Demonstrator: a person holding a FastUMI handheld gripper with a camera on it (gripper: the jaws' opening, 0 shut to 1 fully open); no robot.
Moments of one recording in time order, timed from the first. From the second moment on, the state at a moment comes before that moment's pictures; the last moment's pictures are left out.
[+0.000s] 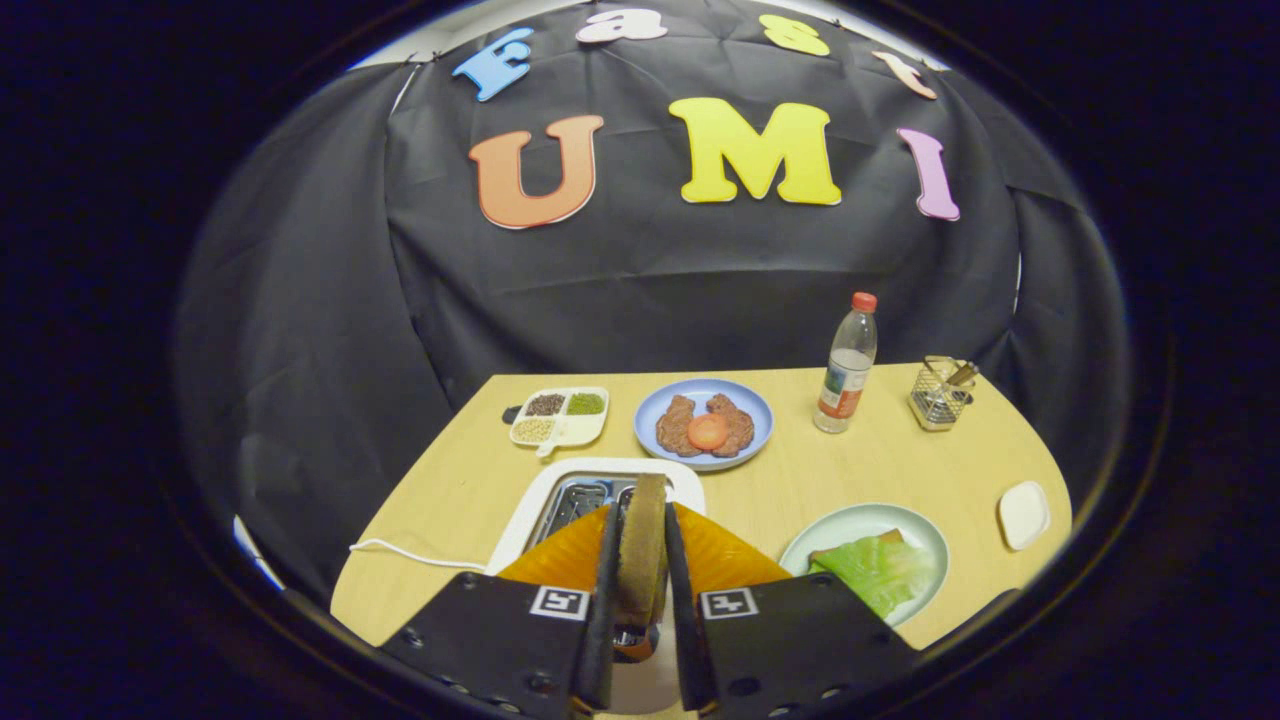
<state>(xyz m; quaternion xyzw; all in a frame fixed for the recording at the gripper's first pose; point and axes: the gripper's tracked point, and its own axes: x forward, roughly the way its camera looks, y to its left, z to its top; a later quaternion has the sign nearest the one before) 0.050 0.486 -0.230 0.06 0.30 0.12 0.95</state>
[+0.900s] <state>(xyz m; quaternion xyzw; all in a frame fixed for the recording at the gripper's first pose) 0.026 0.431 -0.104 0.11 0.21 0.18 0.96</state>
